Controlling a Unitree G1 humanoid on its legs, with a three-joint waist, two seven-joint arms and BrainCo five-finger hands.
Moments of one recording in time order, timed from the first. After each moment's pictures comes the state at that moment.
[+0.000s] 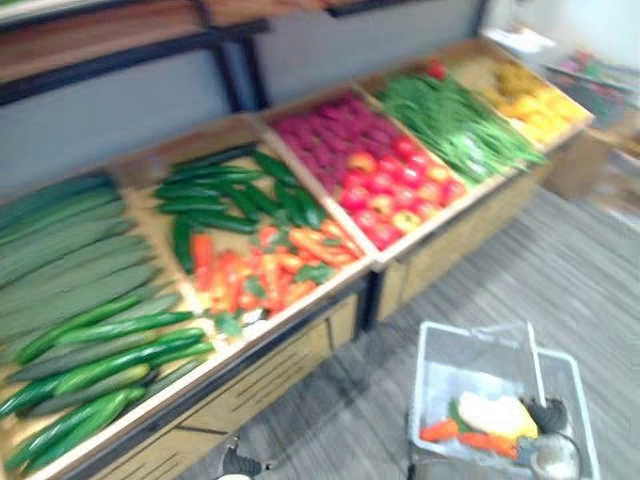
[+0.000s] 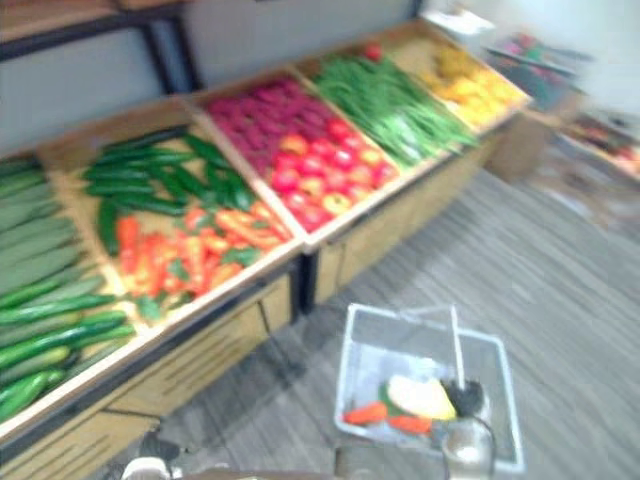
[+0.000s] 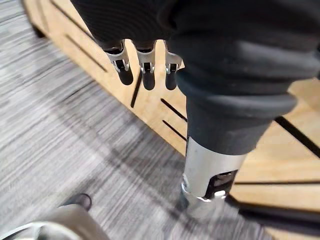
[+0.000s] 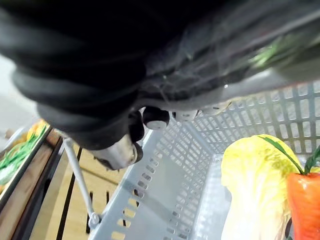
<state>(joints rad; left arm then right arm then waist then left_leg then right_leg) 0.08 0.13 0.17 1.00 0.28 -0.08 0.27 0.10 -0.14 -0.29 0.60 -0.24 -0.13 -0.32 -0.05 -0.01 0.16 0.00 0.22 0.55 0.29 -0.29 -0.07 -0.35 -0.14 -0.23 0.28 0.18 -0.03</state>
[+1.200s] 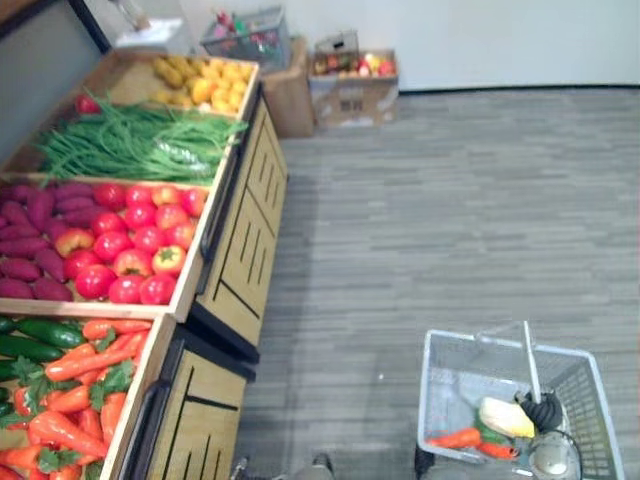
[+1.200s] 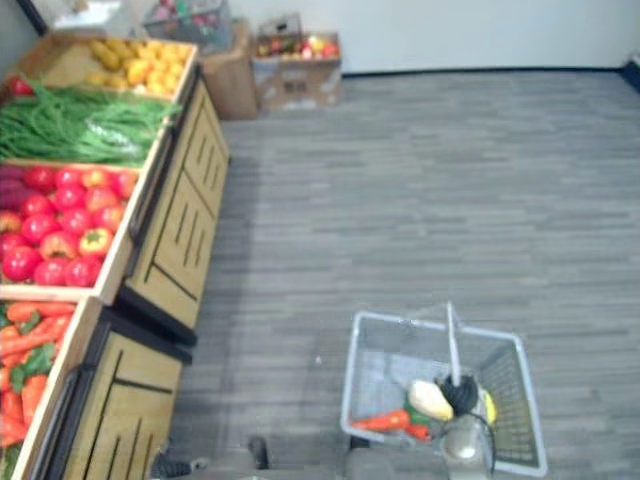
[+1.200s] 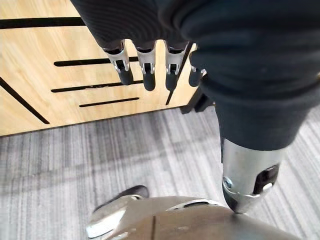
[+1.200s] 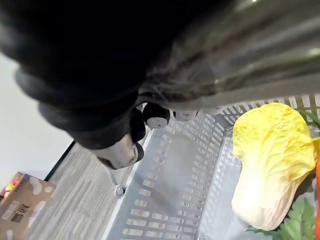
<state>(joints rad) 0.16 0.08 0.15 1.04 0.42 -0.06 0.33 0.16 -0.20 -0.20 0.58 -0.28 -0.12 -0.34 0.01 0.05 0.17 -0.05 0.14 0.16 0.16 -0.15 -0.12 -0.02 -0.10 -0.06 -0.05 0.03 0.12</state>
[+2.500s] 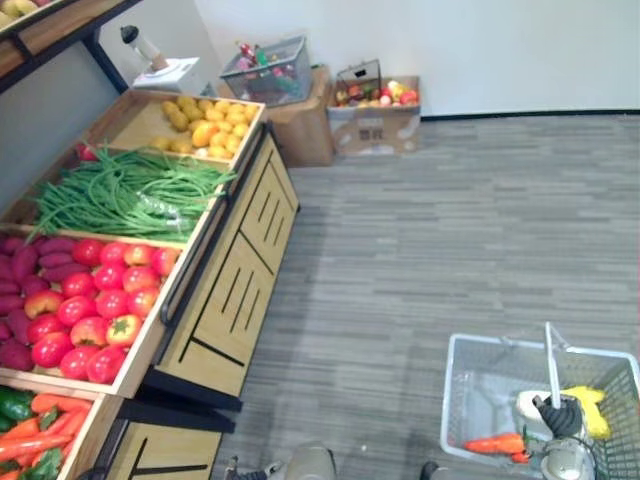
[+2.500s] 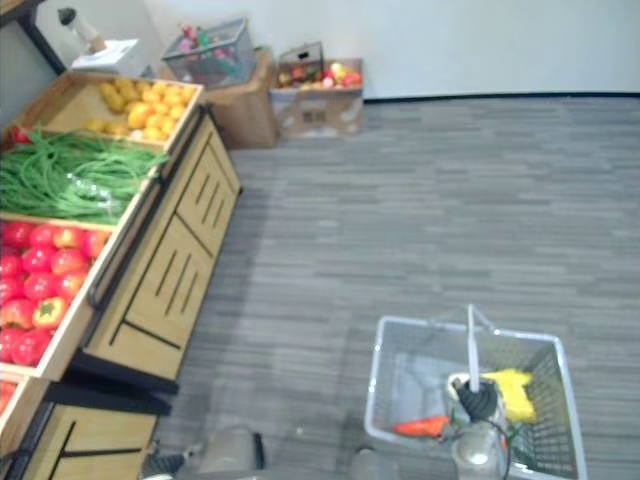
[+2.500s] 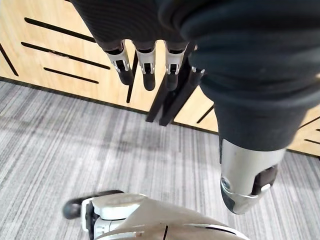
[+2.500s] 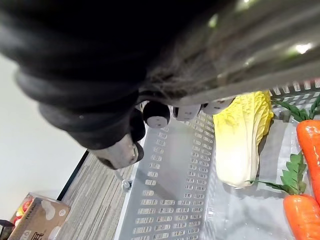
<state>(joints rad) 0.17 0.02 0.24 0.97 0.20 -0.06 0.38 0.19 -0.17 -0.30 0.53 -0.27 -0.10 -0.35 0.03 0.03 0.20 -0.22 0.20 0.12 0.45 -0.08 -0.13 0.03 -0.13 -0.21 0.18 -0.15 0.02</state>
